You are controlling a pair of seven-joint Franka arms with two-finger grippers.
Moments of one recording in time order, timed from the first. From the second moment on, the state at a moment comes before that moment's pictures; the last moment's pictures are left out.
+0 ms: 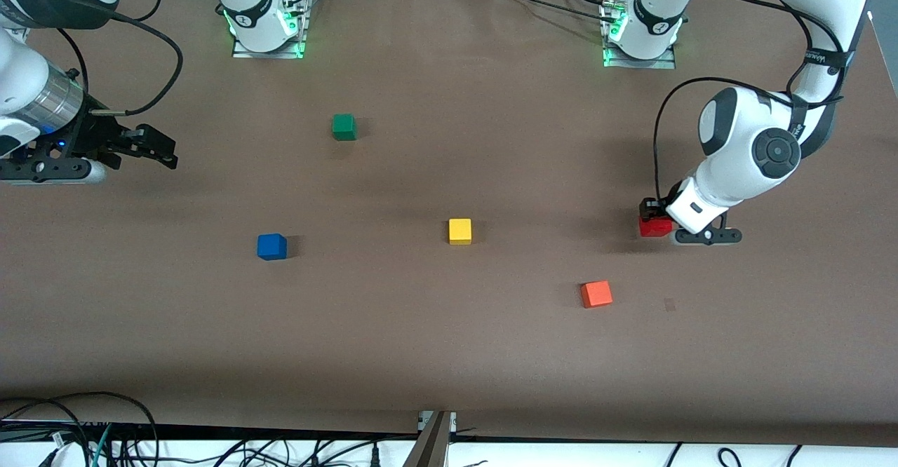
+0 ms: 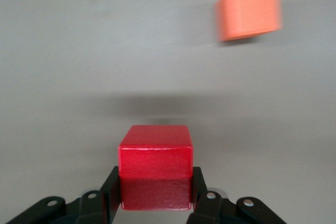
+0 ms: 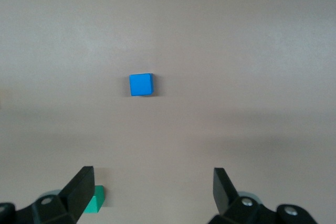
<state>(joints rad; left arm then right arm) 0.11 0.29 -0.29 -1.98 0.01 2.21 -0.16 0.12 0.05 -0.05 -1.70 0.02 1.75 0.07</state>
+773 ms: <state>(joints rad) -0.32 0.66 -0.30 -1.47 0.01 2.15 -0.56 0.12 0.07 -0.04 -1.70 0.02 1.78 0.07</state>
